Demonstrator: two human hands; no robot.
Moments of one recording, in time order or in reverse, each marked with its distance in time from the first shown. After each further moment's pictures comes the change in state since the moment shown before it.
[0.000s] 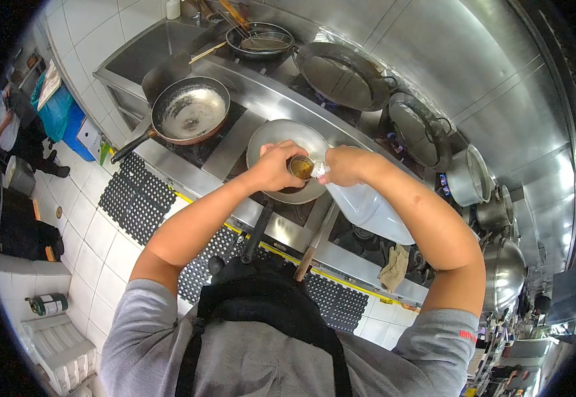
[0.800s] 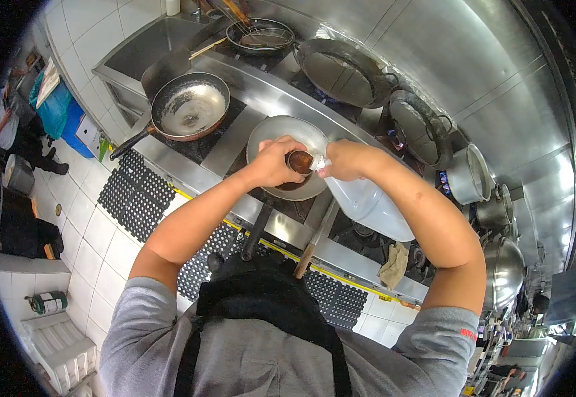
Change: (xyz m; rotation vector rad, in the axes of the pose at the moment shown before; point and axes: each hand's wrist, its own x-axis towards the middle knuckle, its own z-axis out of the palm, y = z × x) left_hand -0.001 0.005 -0.008 -0.038 0.001 -0.055; right_hand -0.005 -0.010 -0.013 0.025 -0.033 0.045
